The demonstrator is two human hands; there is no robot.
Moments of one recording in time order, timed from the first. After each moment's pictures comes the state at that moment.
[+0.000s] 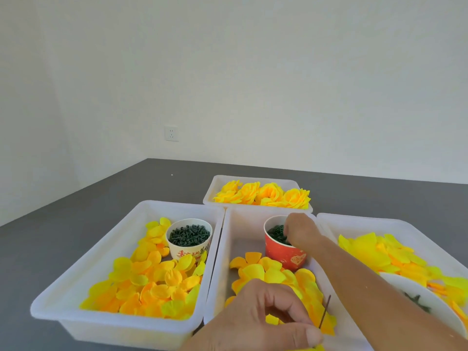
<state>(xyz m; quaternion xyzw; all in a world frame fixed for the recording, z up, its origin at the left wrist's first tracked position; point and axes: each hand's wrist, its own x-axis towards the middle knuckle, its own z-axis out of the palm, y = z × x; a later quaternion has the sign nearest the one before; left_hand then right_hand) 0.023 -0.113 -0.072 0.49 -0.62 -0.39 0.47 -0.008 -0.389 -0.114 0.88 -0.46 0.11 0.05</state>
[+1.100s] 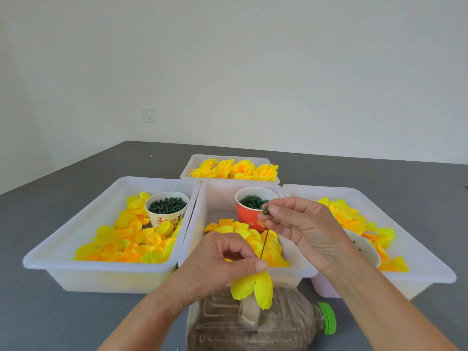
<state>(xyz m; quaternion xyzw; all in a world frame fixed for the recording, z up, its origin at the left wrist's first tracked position) 0.003 -0.100 -0.083 0.52 -0.61 -0.29 0.52 -0.136 -0.205 -0.045 0.55 -0.21 0.39 -0.71</state>
